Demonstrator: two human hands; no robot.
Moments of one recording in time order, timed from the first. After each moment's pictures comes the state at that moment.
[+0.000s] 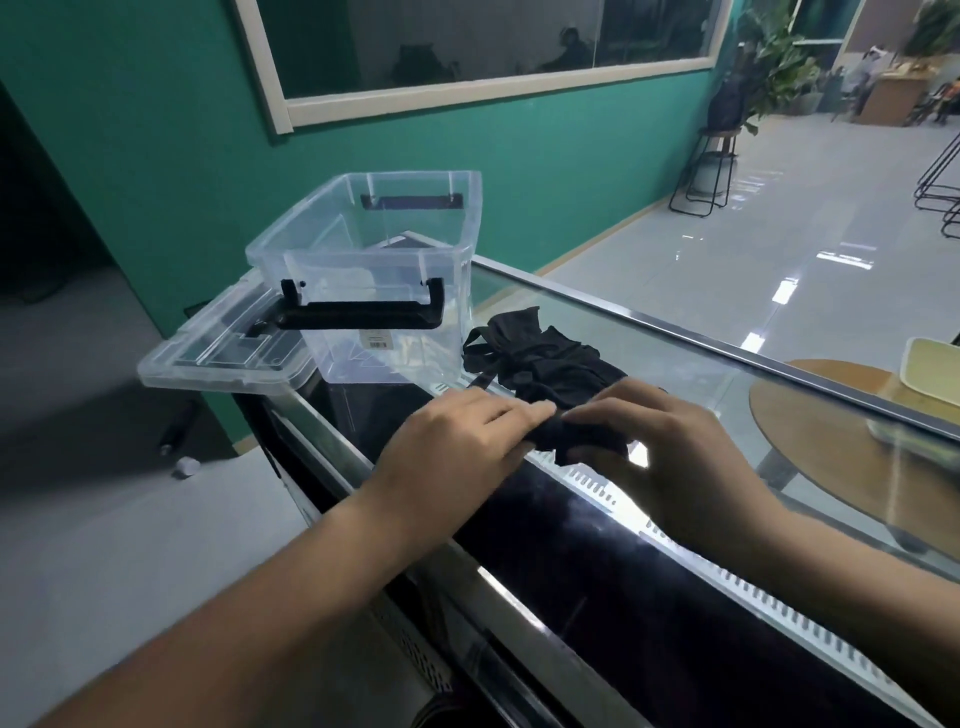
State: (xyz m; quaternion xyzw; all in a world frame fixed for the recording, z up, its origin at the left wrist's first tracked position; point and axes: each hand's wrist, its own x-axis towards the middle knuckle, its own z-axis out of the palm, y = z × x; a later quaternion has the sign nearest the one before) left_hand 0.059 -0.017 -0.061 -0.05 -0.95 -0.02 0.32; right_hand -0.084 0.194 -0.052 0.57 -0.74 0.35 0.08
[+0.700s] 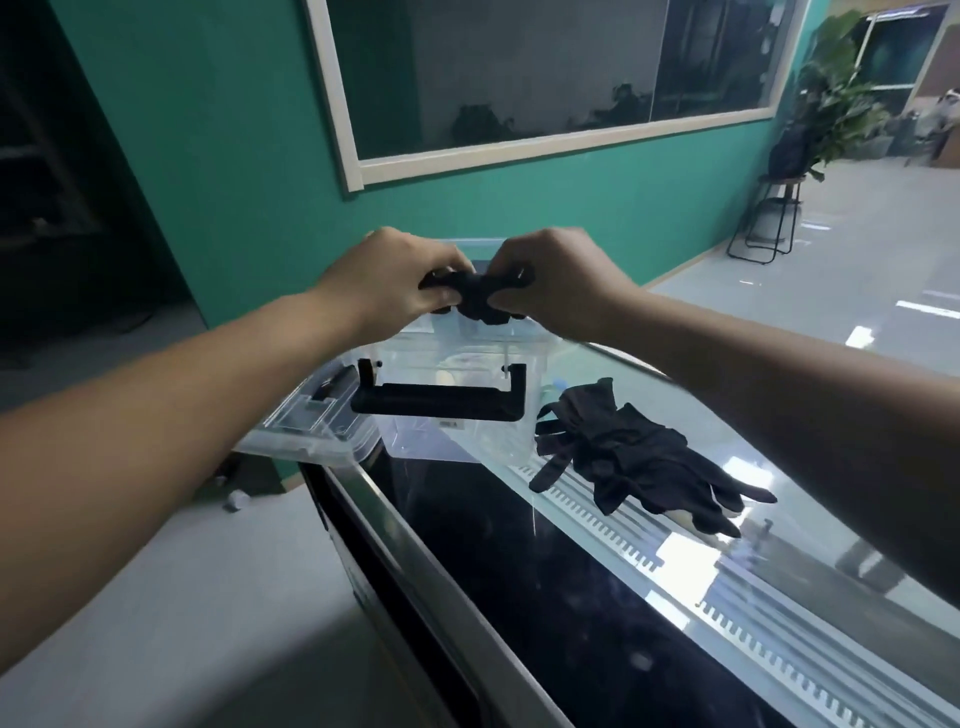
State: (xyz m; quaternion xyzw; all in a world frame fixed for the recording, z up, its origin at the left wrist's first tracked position) left_hand 0.007 -0.219 0.096 0.09 -0.96 0.01 0.25; right_hand -0.156 -0.053 0.089 0.59 -0.75 0.29 0.10
